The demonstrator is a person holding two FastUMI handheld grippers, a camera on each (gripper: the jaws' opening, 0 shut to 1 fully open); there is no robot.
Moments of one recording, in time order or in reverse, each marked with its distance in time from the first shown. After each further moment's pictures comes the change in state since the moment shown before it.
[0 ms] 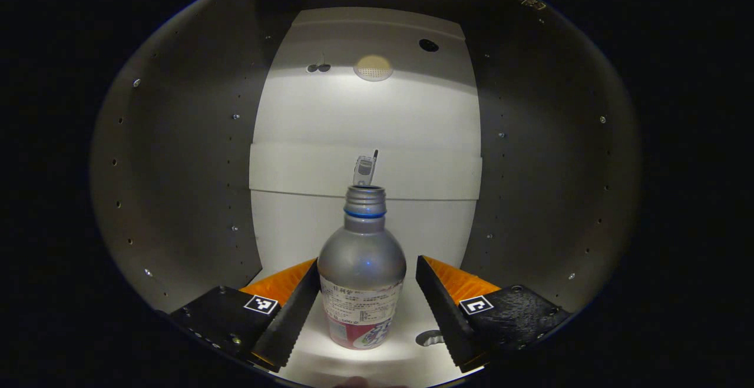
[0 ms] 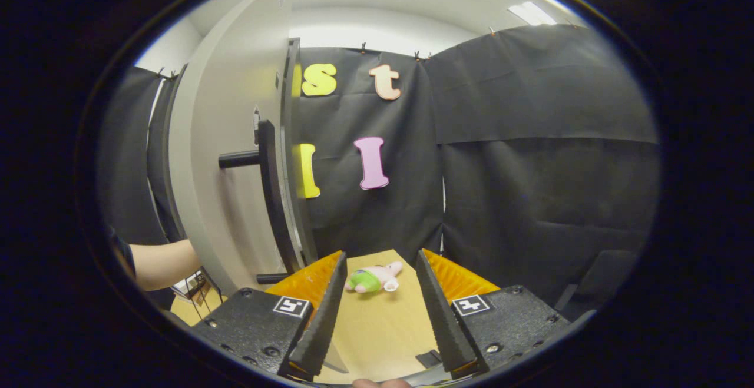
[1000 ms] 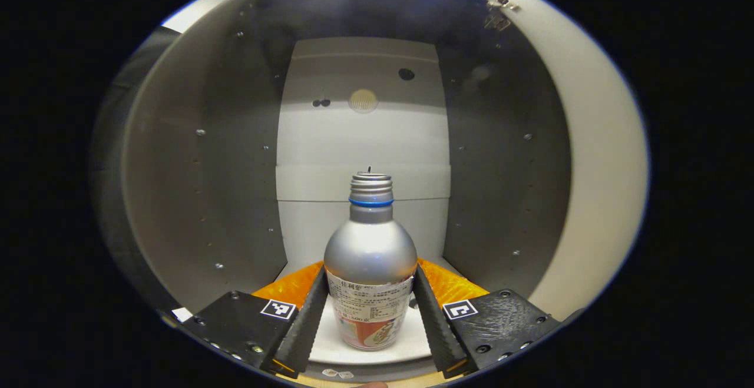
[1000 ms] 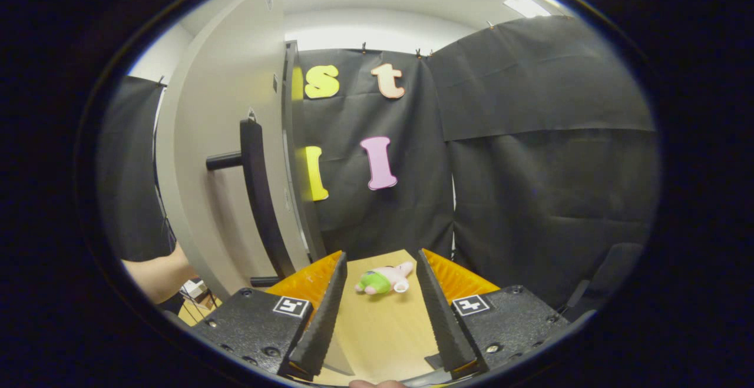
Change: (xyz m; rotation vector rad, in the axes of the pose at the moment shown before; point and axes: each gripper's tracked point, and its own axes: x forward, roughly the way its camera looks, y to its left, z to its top) left arm -0.129 -0.004 0.019 0.059 -0.027 -0.024; right arm 0.007 0.001 0.001 0.041 -0.008 0.068
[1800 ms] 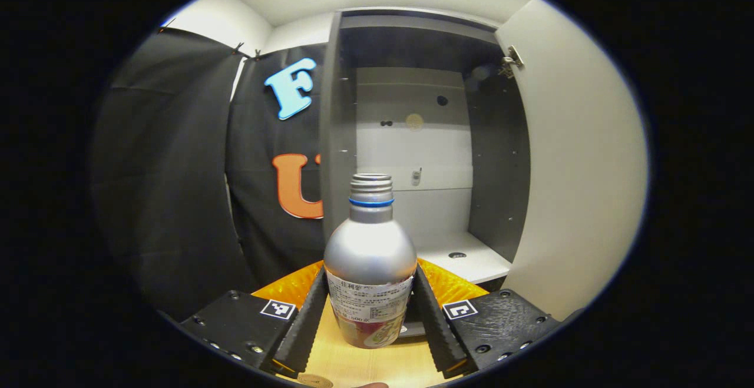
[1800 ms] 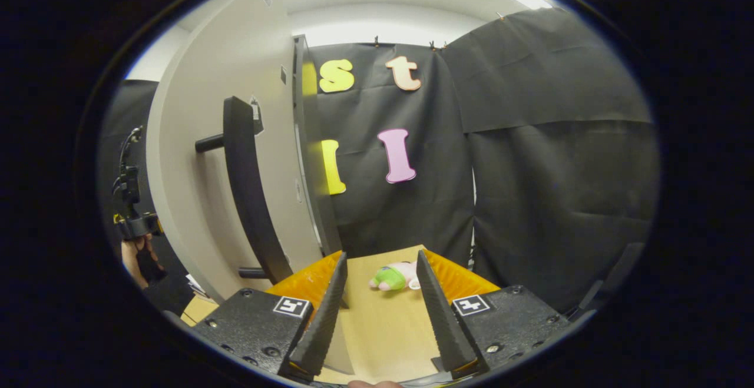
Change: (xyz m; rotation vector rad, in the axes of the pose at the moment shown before) left arm -0.176 0.109 -0.007 -0.005 0.036 0.171; right arm 0.014 0.005 -0.014 -0.011 0.032 0.088
